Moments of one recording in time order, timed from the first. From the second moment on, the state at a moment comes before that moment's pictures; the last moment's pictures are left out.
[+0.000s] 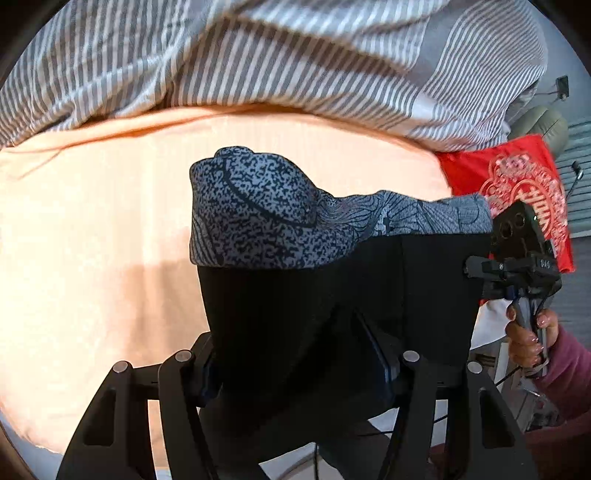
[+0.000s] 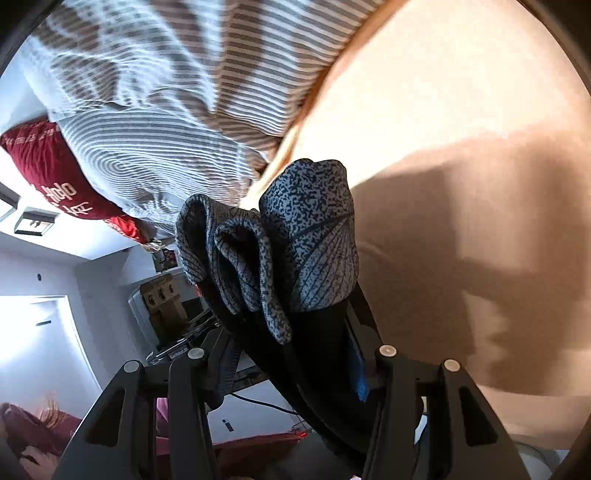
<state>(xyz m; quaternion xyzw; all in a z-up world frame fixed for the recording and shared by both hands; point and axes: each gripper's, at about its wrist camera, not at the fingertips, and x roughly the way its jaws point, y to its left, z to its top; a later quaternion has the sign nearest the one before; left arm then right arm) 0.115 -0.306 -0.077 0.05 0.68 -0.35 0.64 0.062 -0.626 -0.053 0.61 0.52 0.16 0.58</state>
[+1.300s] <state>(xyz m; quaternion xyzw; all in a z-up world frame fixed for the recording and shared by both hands) 0.126 -0.349 -0.140 0.11 0.64 -0.30 0.70 0.088 -0.623 -0.054 0.40 0.57 -0.09 0.71</state>
